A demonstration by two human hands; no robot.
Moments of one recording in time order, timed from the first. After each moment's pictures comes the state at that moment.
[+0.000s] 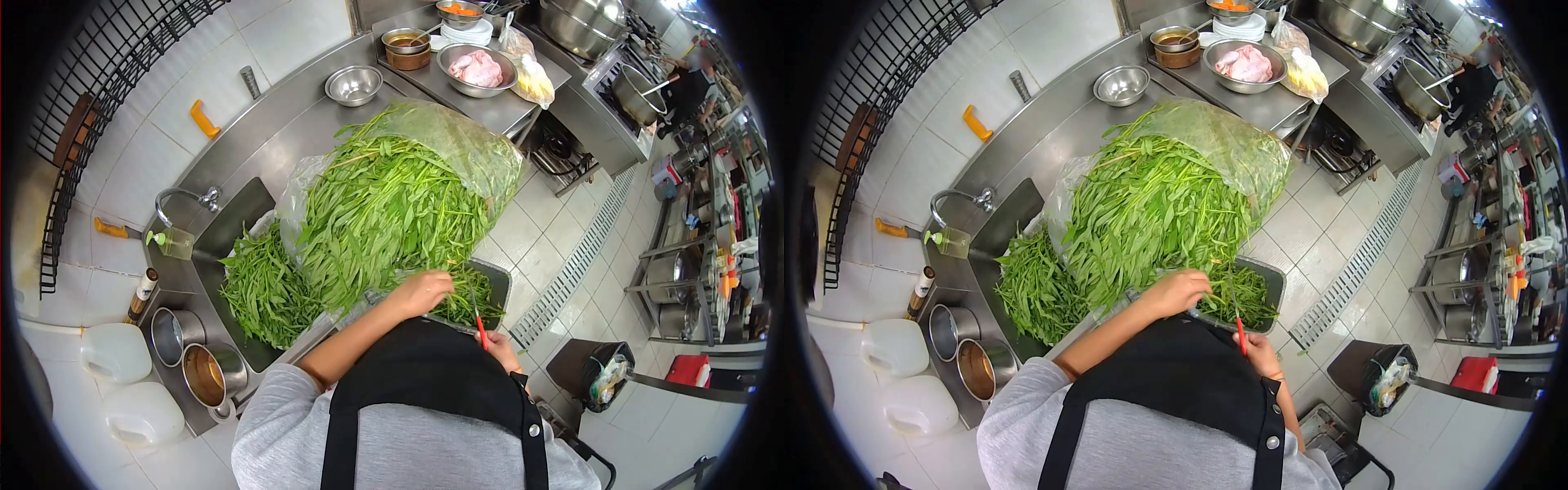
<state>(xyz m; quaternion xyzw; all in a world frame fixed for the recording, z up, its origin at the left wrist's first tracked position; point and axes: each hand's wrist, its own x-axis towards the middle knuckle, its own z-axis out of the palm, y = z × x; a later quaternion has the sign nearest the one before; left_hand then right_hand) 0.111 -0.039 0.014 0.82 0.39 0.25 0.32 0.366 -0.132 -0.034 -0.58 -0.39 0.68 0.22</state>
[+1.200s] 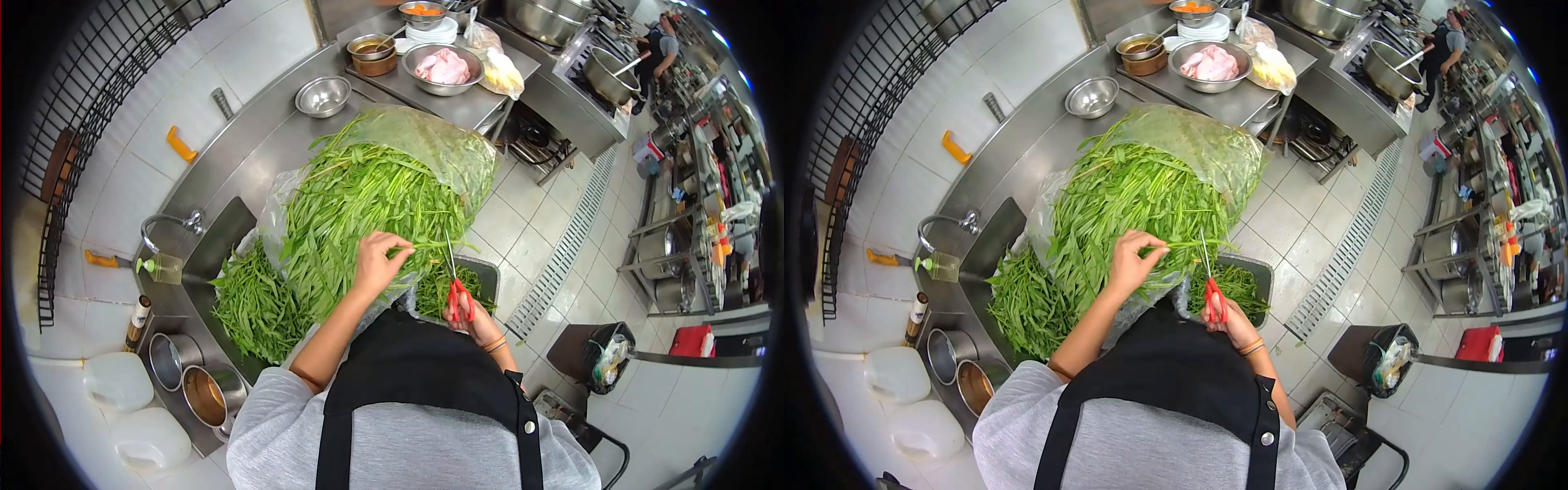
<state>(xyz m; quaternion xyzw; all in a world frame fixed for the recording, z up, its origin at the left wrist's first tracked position) 0.086 -0.005 0.048 0.65 0.58 0.42 0.26 0.319 -0.077 0.015 -0.41 -0.28 0.82 0.29</state>
